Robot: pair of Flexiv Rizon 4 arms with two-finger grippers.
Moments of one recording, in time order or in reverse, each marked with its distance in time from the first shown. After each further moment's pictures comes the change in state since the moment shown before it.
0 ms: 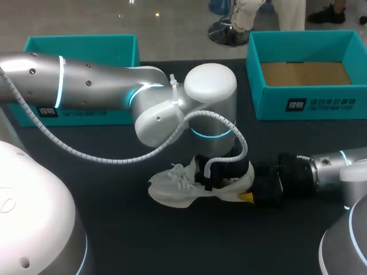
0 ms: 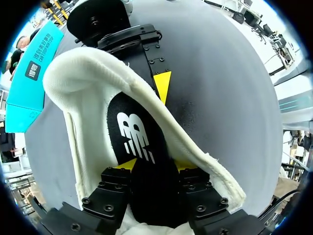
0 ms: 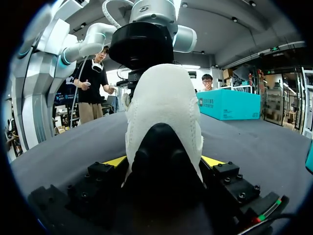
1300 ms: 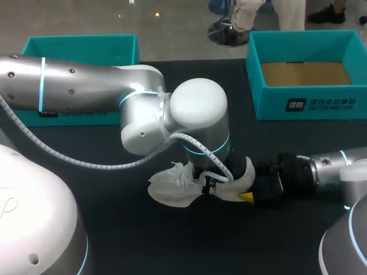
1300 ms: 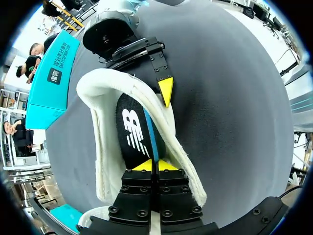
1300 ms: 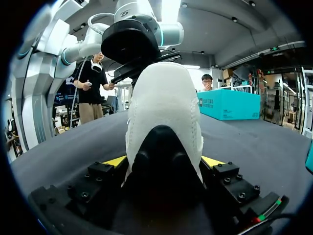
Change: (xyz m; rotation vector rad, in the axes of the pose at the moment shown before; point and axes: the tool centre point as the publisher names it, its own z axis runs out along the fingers) left arm -0.001 0.002 -0.032 0.010 -0.194 -0.015; right arm 0.000 0.001 0.000 -0.001 0.000 0.001
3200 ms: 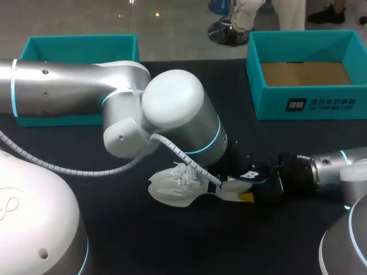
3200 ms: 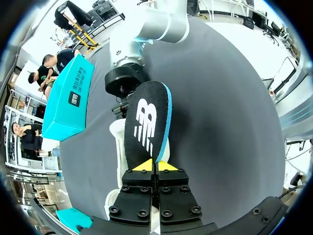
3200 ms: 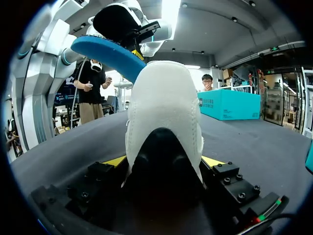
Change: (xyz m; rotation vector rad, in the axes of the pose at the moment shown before) left arm 0.008 -0.040 -0.064 0.165 -0.072 -0.018; right arm 0.000 0.000 -0.001 0.000 0.000 0.000
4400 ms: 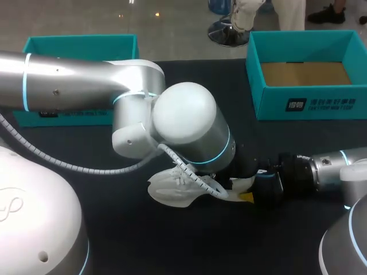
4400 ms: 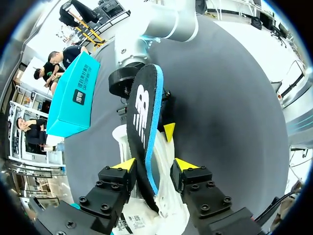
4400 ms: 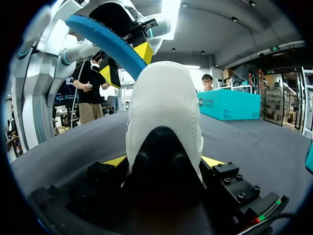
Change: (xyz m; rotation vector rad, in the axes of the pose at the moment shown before) left arm -0.004 -0.005 0.007 -0.030 -0.065 -0.043; right arm 0.000 0.000 0.000 0.000 0.000 0.000
